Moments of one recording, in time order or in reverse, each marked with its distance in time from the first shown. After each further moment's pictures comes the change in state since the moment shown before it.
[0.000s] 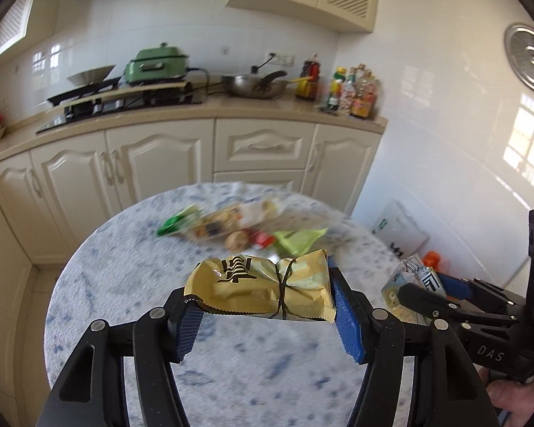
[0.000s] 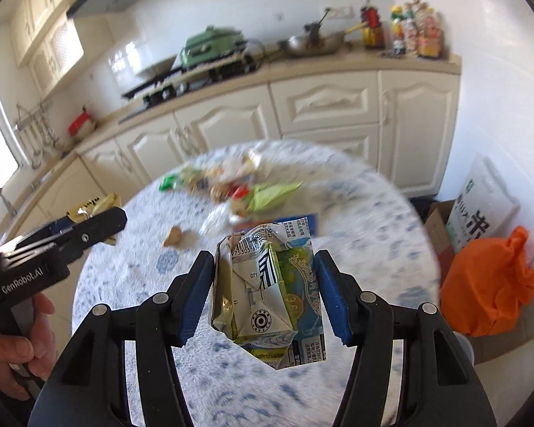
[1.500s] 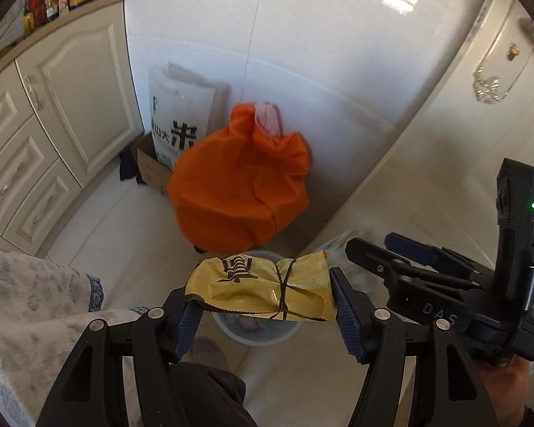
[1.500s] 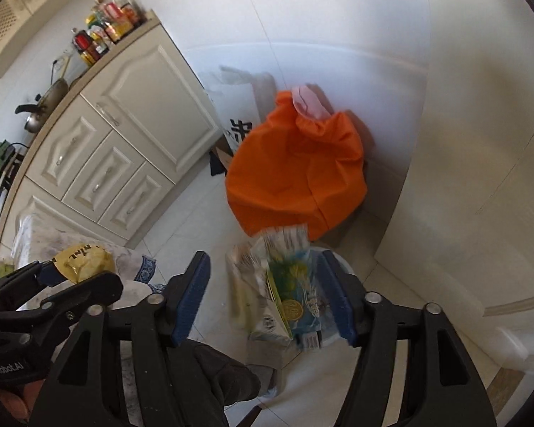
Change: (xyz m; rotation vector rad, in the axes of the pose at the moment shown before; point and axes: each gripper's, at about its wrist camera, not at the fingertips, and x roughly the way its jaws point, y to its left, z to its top) left arm 0.305 -0.449 -0.041 0.520 0.543 -0.473; right arm -0.090 -0.395 -0.161 0.708 0.055 -0.469
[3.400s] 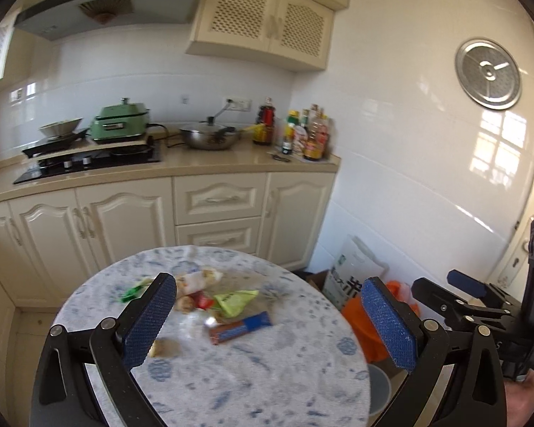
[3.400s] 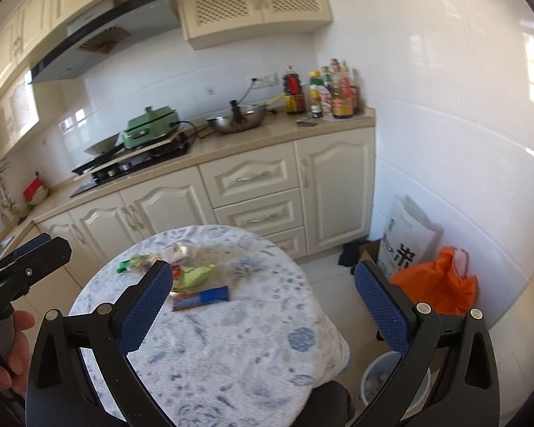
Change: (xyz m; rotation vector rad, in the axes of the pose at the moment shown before) left arm -0.458 0.133 -0.358 -0.408 -0.702 0.421; right arm -0.200 0.351 -0.079 -0.552 -0.336 0.327
